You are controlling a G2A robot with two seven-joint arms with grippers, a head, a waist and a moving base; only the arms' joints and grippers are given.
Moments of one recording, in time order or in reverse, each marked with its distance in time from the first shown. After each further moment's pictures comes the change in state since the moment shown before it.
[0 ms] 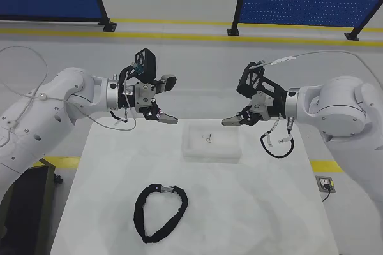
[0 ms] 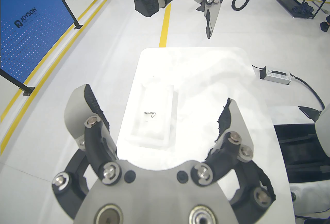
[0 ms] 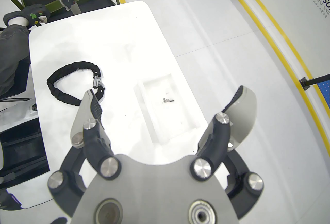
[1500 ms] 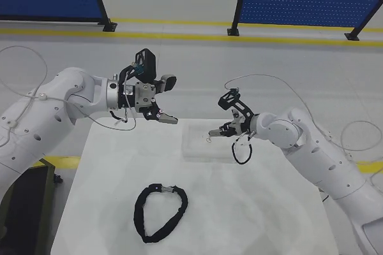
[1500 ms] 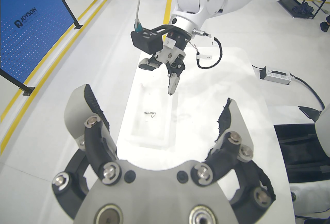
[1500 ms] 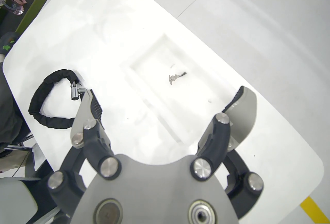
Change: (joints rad) left arm 0.000 0.000 0.000 0.000 0.000 0.000 0.000; right arm -0.023 -0.135 -0.295 0.309 -0.051 0.341 -0.149
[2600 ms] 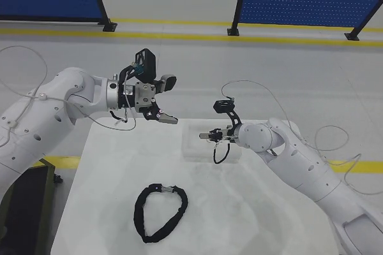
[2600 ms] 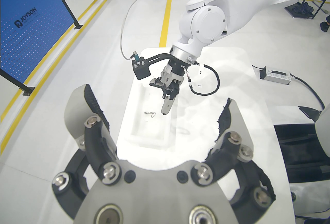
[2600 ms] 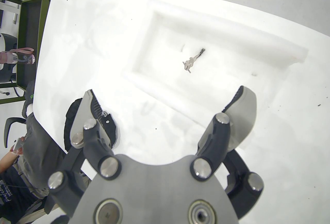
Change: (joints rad) left arm 0.000 0.000 0.000 0.000 0.000 0.000 0.000; right arm -0.009 -0.089 -0.078 0.076 0.151 0.377 -0.035
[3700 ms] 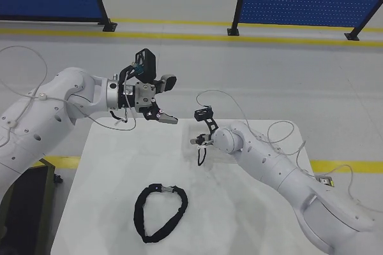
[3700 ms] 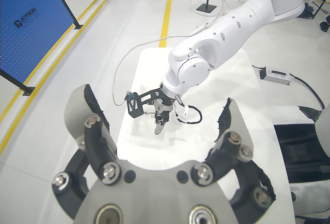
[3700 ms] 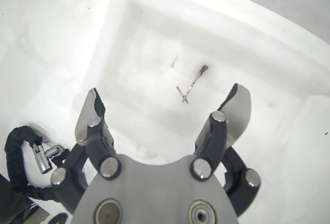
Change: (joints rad) left arm 0.000 0.000 0.000 0.000 0.000 0.000 0.000; right arm 0.148 -0.302 -0.243 0.481 -0.139 -0.015 -0.087
